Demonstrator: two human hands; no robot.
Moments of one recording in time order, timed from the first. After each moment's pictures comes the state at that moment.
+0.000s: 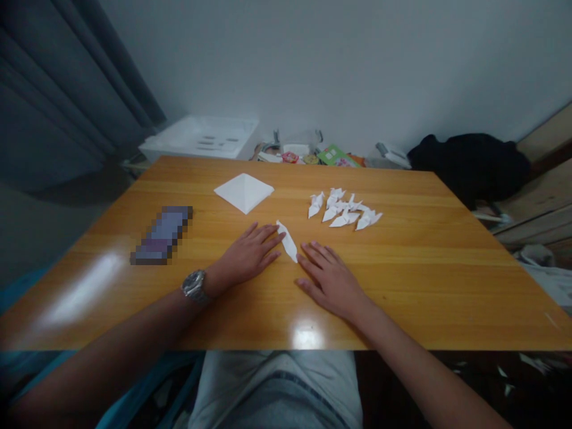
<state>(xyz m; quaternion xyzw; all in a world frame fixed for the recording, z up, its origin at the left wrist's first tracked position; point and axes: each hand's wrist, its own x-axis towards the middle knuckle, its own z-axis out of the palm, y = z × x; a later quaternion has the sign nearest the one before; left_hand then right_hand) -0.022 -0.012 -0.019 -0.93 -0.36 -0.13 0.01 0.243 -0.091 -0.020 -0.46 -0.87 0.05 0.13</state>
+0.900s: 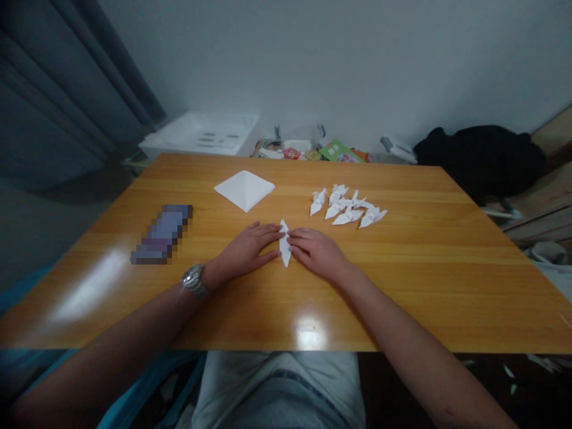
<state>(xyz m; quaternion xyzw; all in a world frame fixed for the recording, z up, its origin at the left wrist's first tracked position) -0.028 0.001 -0.015 -0.92 -0.35 -0.14 -0.12 0.222 -0.021 -0.026 -0.39 -0.89 0.10 0.24</state>
